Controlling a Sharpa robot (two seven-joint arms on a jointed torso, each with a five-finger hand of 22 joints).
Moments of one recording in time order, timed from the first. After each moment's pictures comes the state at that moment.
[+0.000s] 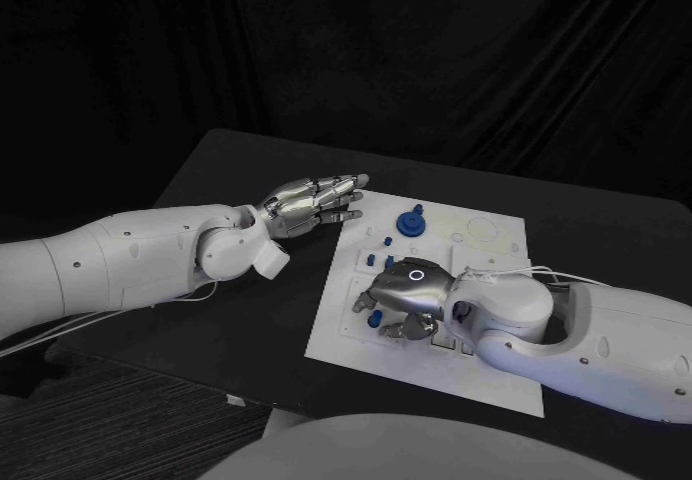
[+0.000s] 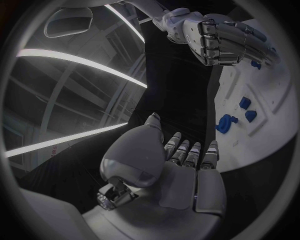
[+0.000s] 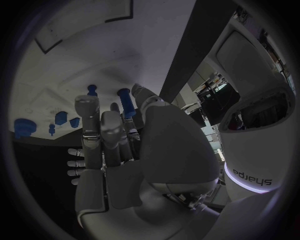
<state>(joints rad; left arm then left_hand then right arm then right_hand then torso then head) 1.21 -0.83 -0.21 1.35 -0.10 0.30 0.46 1.33 0.28 -0.23 0.28 0.34 0.25 0.08 0.06 0.04 0.05 0.10 0.05 0.02 0.01 0.15 0.01 0.00 0.17 0.01 0.28 0.01 0.04 1.15 -0.67 -0.21 1.73 -1.86 -0.13 -0.06 1.47 -0.19 0.24 0.16 0.18 0.78 0.08 0.06 0.10 0.98 0.12 0.07 0.06 1.42 0.02 1.14 0.99 0.14 1.36 0.11 0.69 1.31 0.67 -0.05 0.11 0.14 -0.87</state>
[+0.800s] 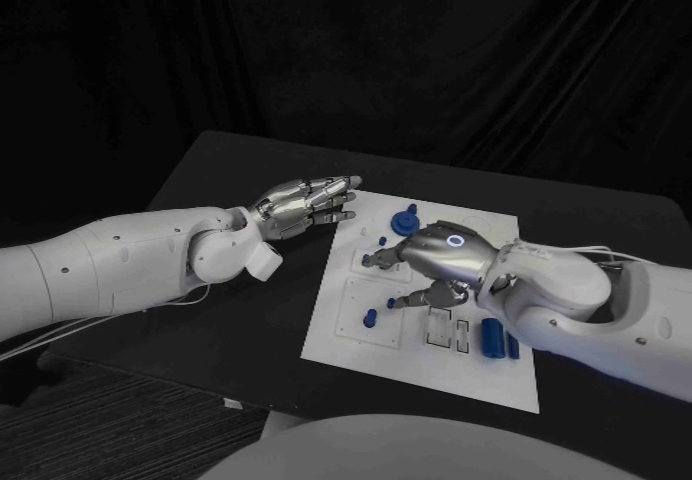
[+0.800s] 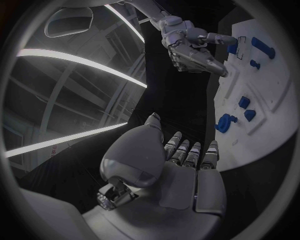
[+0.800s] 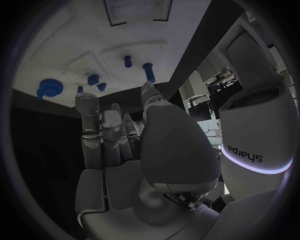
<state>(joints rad) 1.21 -0.84 -0.21 1.35 -0.10 0.30 0.45 1.33 0.28 -0.22 0.29 0.34 0.26 0.09 0.07 0.04 0.05 0.10 0.05 0.02 0.01 0.15 0.01 0.00 0.17 0.01 0.28 0.01 0.04 1.25 -0.83 -0.21 1.80 -1.82 -0.30 -0.04 1.48 -0.18 0.10 0.29 0.11 0.69 0.06 0.09 0.07 0.96 0.11 0.15 0.08 1.41 0.01 1.14 0.98 0.14 1.36 0.12 0.63 1.31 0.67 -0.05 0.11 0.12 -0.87</state>
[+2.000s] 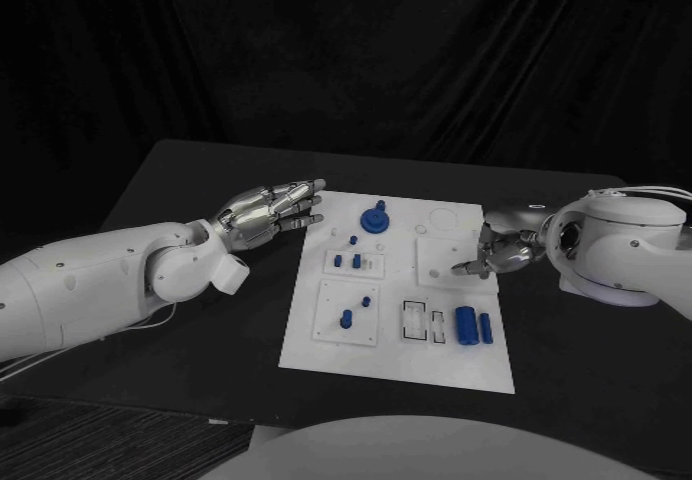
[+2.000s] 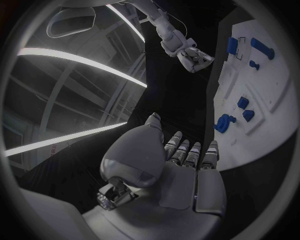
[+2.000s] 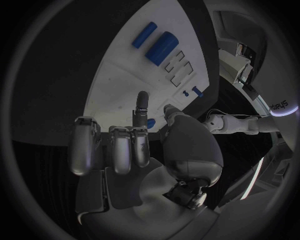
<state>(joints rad) 1.21 -0.85 -0.21 1.36 -0.10 0.30 0.45 1.33 0.29 -0.22 0.29 0.34 0.26 0.09 0.07 0.04 0.05 0.10 0.05 0.02 0.01 0.15 0.01 0.00 0.17 0.01 0.28 0.01 0.04 1.36 -1.10 -0.21 1.82 -1.38 0.09 -0.48 0.92 -0.12 0.13 0.29 0.20 1.34 -0.01 0.28 0.30 1.47 -0.06 1.57 1.31 1.47 -0.13 1.57 1.31 0.05 1.47 -0.01 1.37 1.31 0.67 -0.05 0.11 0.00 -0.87</state>
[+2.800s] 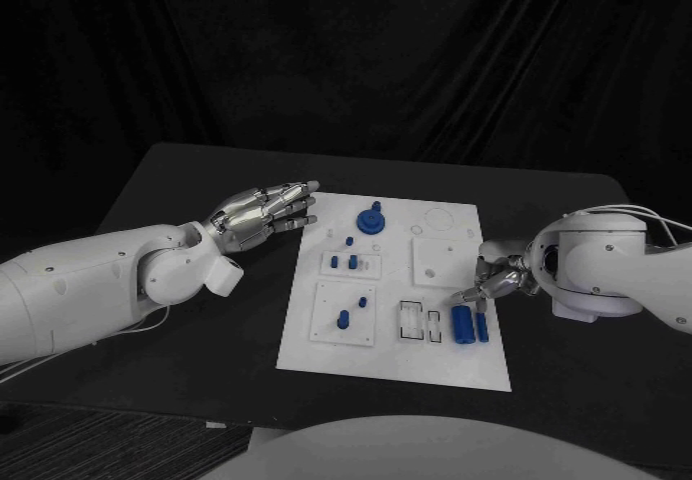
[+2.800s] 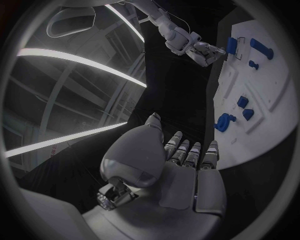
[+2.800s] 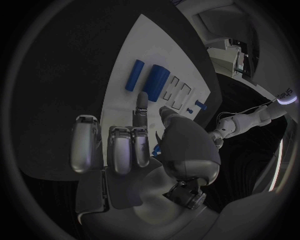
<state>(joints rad) 1.21 -0.85 -0.21 1.36 -0.10 0.30 0.45 1.33 0.28 -0.22 0.28 0.35 0.26 0.09 0.07 0.04 0.04 0.10 0.06 0.02 0.01 0.15 0.02 0.01 0.17 0.01 0.28 0.01 0.04 1.30 -1.07 -0.21 1.80 -1.22 0.19 -0.61 0.93 -0.09 0.14 0.28 0.19 1.31 0.00 0.23 0.31 1.47 -0.07 1.57 1.31 1.47 -0.13 1.57 1.31 0.05 1.47 -0.01 1.33 1.31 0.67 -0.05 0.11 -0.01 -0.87</state>
